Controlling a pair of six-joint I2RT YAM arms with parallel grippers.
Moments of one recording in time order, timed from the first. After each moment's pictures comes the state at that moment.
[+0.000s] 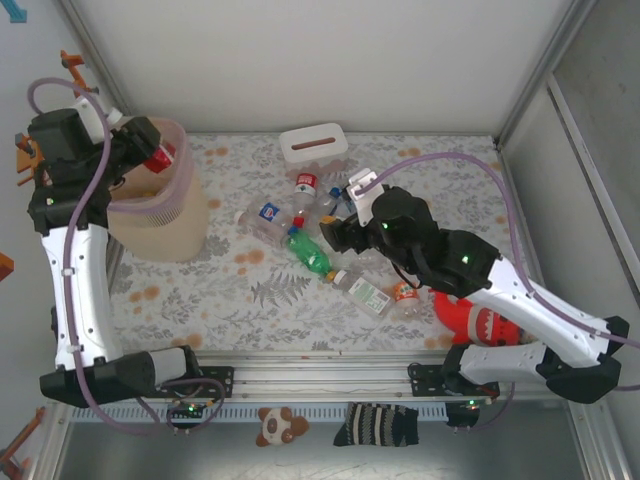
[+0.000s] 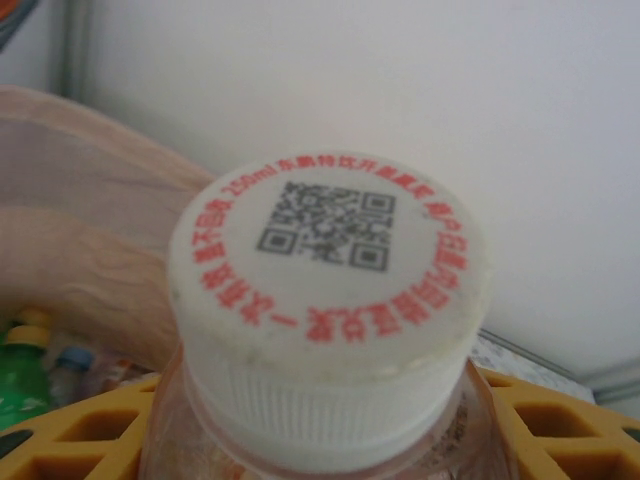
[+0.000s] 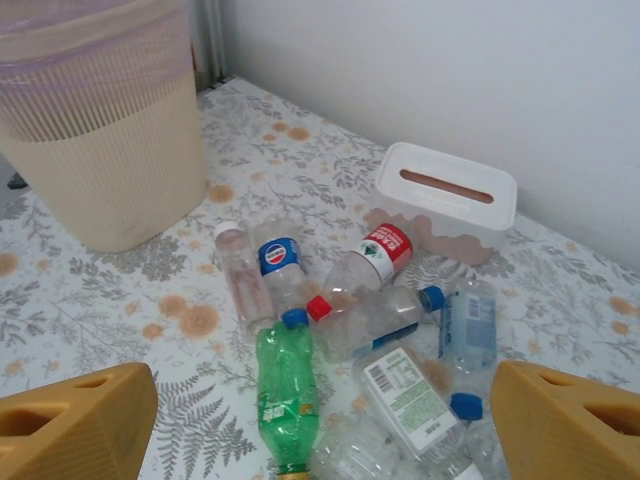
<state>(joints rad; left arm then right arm) 0.16 1.26 1.66 -0.81 0.25 -0.44 1.05 1.15 1.39 -0.68 0.39 0.10</state>
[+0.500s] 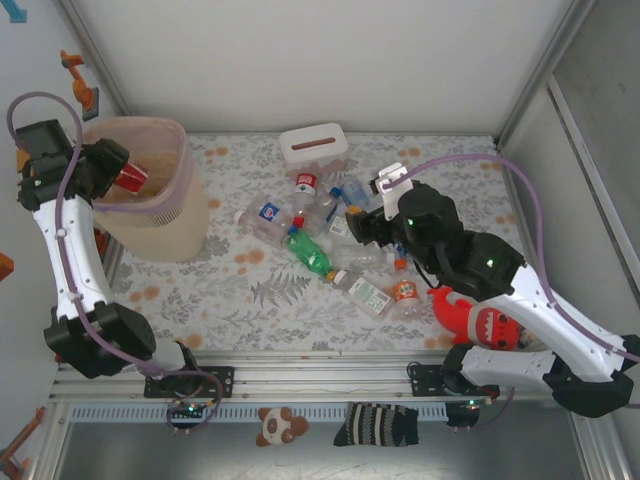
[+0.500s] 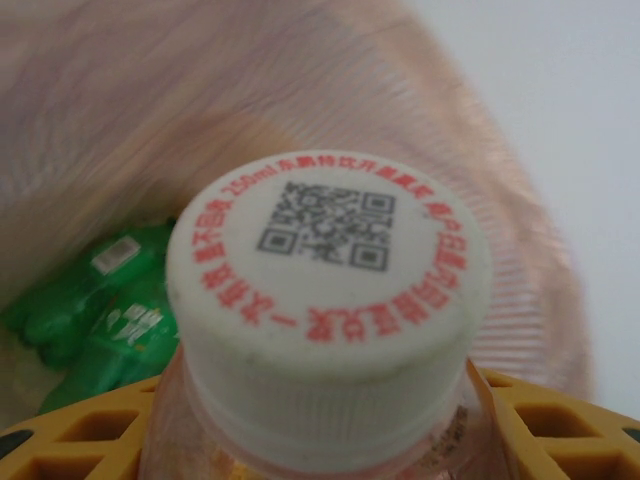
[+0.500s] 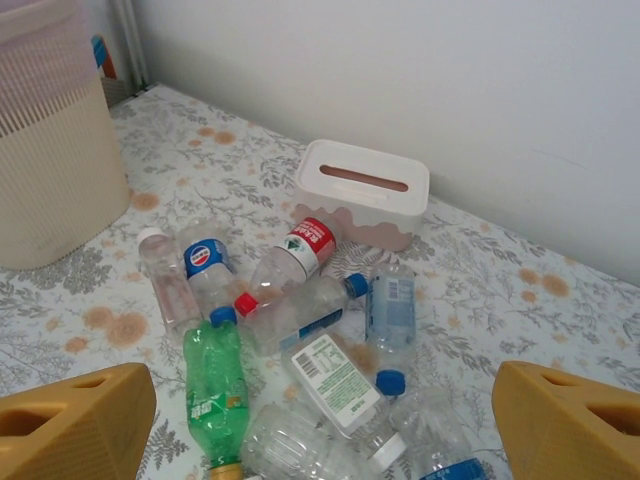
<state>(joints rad) 0.36 1.44 1.61 -0.89 0.22 -0.62 0.96 1.07 1.37 -0.73 0.44 0.09</state>
